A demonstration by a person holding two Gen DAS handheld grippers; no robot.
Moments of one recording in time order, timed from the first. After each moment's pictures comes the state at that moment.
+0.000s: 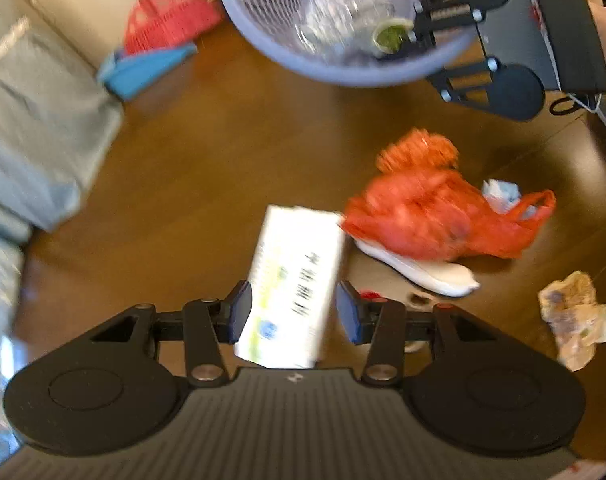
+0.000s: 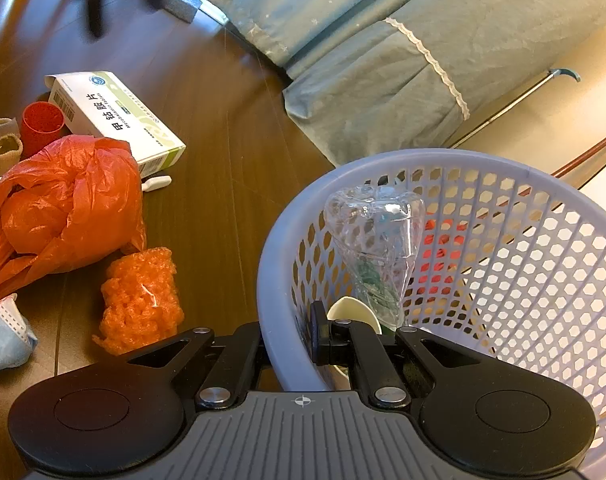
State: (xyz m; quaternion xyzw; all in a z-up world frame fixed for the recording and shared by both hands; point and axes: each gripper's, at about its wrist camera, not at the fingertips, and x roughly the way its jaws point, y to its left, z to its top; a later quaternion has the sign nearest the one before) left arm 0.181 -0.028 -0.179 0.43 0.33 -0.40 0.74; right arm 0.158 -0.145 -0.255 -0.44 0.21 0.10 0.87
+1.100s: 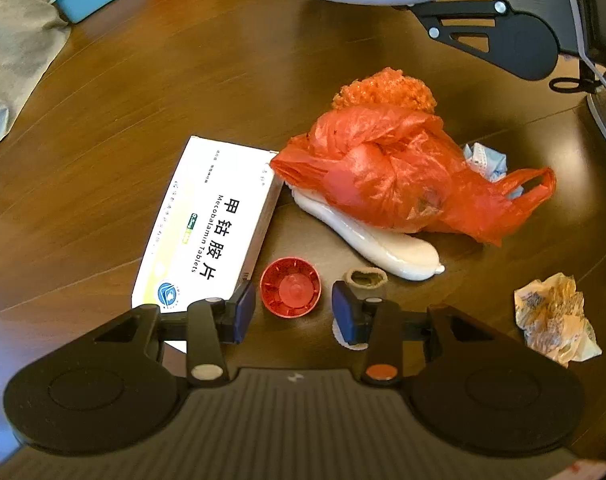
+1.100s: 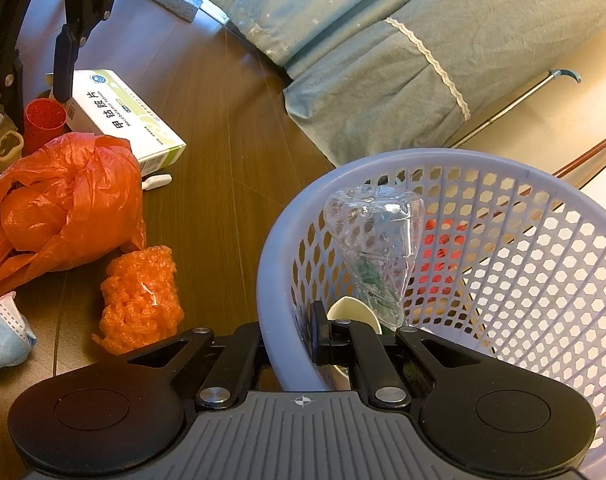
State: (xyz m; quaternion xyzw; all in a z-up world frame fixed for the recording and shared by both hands) left arm 0.192 -0.038 -0.233 0.38 0.44 -0.43 0.69; right arm 0.158 -0.144 -0.257 -0.44 0.21 0.10 0.87
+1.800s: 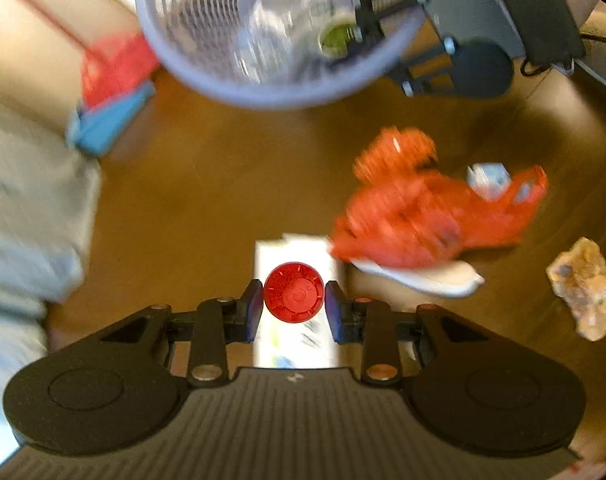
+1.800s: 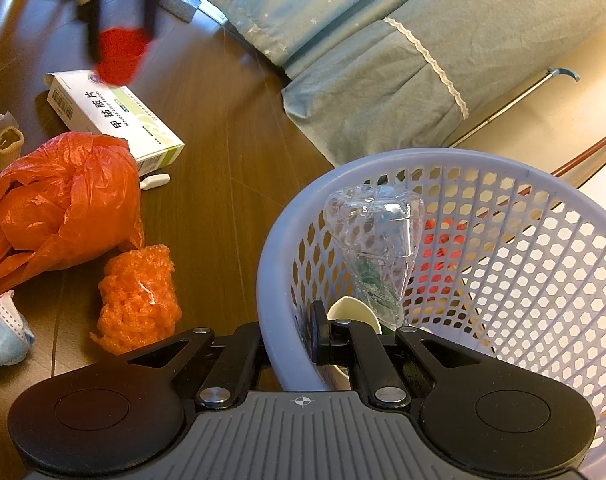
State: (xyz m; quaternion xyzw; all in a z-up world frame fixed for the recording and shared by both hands) left arm 0.172 -0.069 -0.167 0.54 0.25 -0.44 0.68; right arm 0.159 -0.145 -0.258 -0.44 0.21 0.09 0.87
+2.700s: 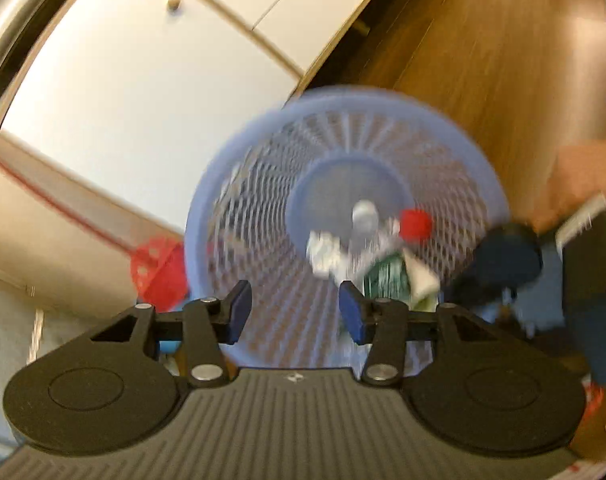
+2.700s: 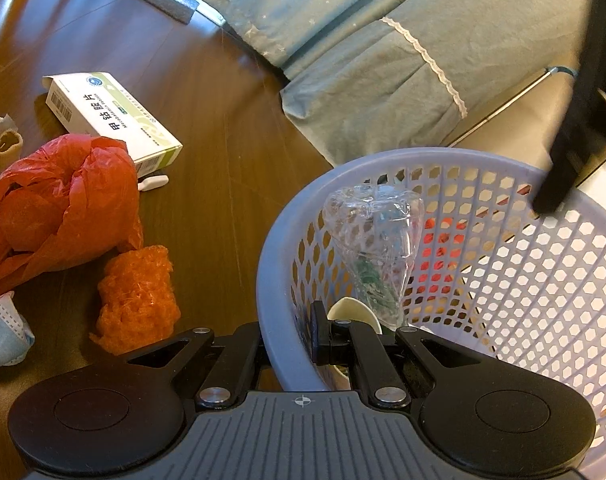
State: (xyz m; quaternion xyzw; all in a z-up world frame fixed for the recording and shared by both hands) left arm 0.161 -0.189 -0.071 0.54 0.05 -0.50 0.68; right arm 0.158 -0.147 -0.256 -0.44 0.21 0.09 0.87
